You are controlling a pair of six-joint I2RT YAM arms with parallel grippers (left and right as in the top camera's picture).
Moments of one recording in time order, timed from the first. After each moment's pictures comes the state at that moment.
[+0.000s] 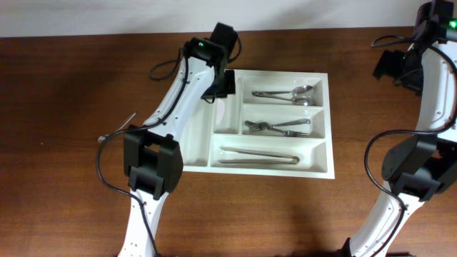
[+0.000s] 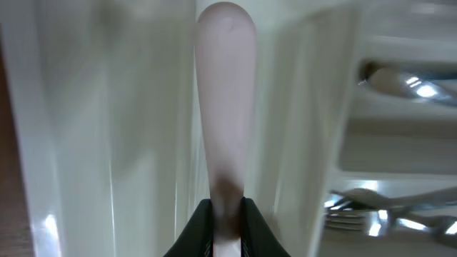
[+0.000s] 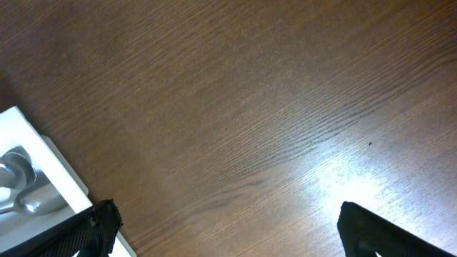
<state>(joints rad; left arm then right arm) -0.43 2.37 2.26 -1.24 -0.01 -0.43 -0.31 2.19 2.29 -1.44 0.13 0.23</state>
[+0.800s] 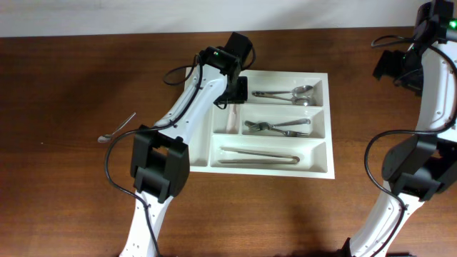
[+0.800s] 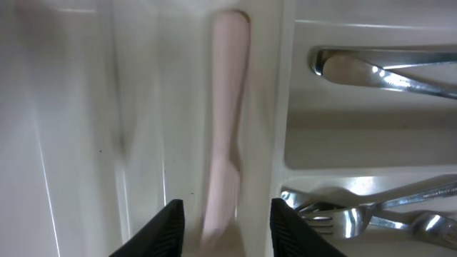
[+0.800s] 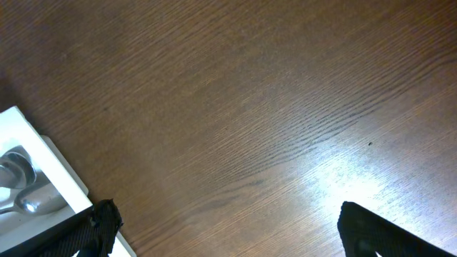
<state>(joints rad) -0.49 2.37 2.22 -1.16 0.00 -0.44 -0.31 2.19 2.29 -1.44 0.13 0.23</state>
